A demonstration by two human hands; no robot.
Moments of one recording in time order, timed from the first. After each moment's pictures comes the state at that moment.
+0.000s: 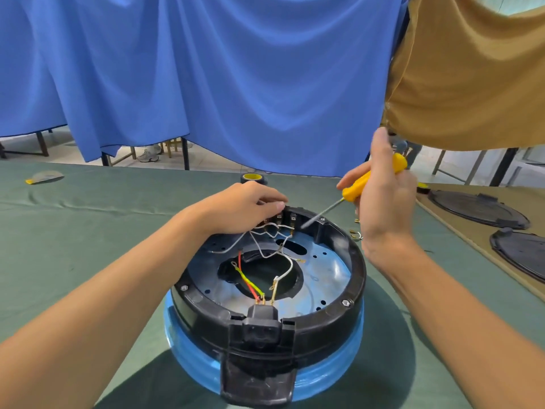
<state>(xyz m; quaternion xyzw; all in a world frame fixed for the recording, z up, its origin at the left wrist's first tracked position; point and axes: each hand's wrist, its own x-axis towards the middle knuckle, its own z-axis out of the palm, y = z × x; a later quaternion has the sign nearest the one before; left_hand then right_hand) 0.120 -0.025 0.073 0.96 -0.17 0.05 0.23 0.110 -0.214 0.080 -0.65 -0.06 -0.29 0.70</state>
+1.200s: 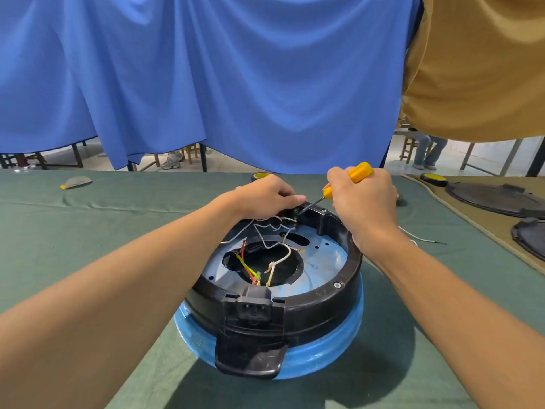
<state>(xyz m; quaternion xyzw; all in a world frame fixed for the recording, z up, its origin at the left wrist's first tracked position) 0.151 -0.047 0.067 0.95 -0.15 0.03 0.26 0.120 -0.212 0.066 -0.77 -0.07 -0.28 0.56</state>
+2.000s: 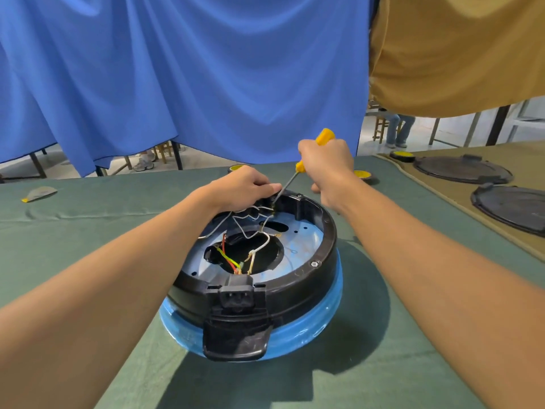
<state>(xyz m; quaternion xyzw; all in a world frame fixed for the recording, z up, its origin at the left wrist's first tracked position) 0.153 -0.047 0.068 0.96 -0.16 0.05 0.24 0.156 -0.203 0.085 -0.75 0.02 -0.16 0.64</state>
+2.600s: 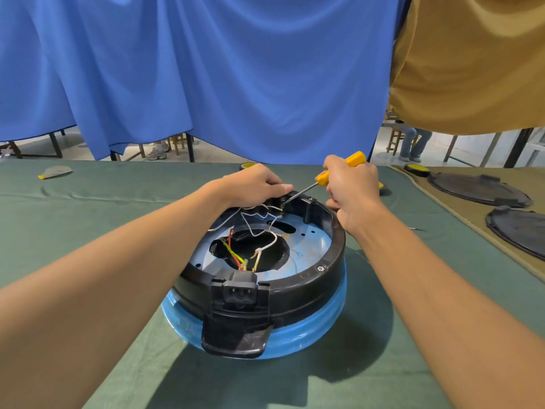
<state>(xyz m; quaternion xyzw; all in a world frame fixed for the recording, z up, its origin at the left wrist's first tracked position) 0.147 -0.049 0.069 0.96 -0.14 0.03 0.25 0.145 -0.217 0.066 -0.71 0.04 -0.13 0.69</state>
